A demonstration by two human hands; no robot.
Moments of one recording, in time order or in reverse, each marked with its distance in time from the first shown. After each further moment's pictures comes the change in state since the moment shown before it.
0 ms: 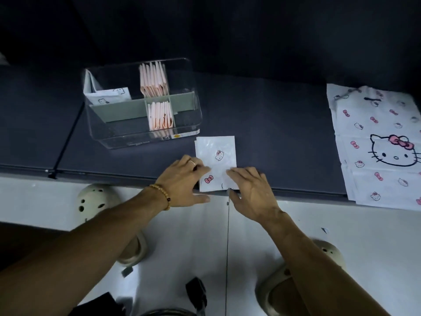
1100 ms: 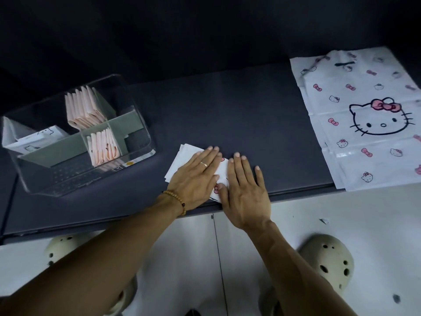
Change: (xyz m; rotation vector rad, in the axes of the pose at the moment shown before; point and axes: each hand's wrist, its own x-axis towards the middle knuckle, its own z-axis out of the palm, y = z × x) left_hand 0.116 0.060 0.019 0.155 0.160 0.198; right_hand 0.002 0.049 0.024 -0.037 -0.019 0.379
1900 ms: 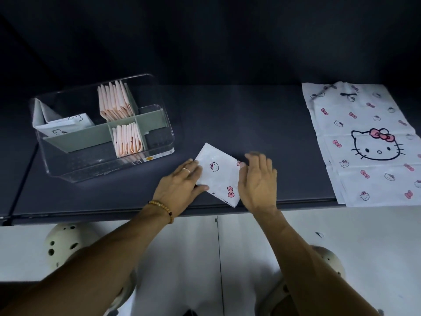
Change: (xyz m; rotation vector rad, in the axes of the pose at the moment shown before) left_hand -0.060 -0.034 -0.013 -0.203 0.015 -0.300; right_hand 0.032 -0.018 -0.028 0.213 0.383 0.095
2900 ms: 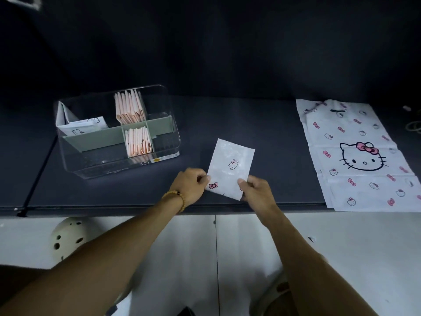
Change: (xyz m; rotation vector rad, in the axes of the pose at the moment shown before) left_hand 0.005 0.027 -0.031 -0.634 -0.070 -0.310; right_hand -0.011 0.001 -0.025 0.694 -0.450 0.567
